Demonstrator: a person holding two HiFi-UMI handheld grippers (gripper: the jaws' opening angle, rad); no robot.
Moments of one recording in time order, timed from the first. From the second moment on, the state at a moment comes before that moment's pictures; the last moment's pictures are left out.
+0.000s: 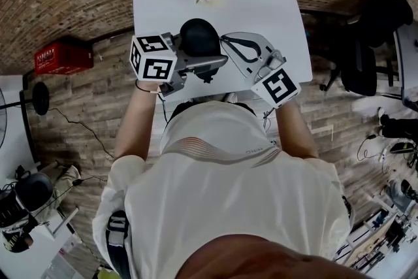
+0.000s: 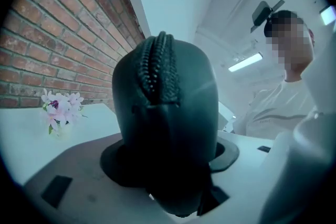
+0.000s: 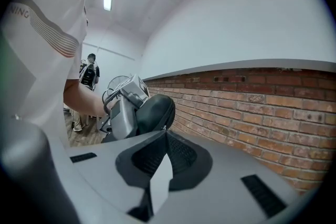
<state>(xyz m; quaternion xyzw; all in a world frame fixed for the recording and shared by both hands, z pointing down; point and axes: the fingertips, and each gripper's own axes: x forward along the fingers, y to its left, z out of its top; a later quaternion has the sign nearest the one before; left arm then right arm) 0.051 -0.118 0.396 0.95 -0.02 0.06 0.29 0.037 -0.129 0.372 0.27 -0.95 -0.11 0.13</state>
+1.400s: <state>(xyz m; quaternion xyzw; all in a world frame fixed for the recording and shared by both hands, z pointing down) 0.016 -0.072 0.537 0.86 0.07 0.50 0.12 0.027 -0.110 0.432 0.19 -0.92 -0.18 0.27</state>
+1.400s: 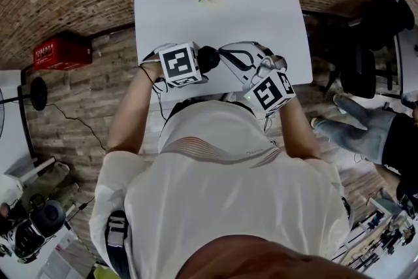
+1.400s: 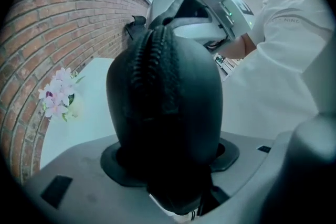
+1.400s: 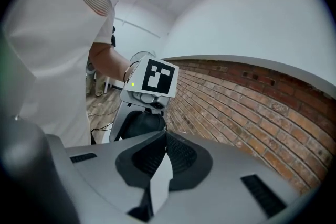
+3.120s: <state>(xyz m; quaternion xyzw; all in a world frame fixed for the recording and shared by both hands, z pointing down) -0.079 -0.192 0.374 0.88 -0.47 0.00 0.07 0.162 -0.190 0.379 0.53 -0.84 0.05 0.07</state>
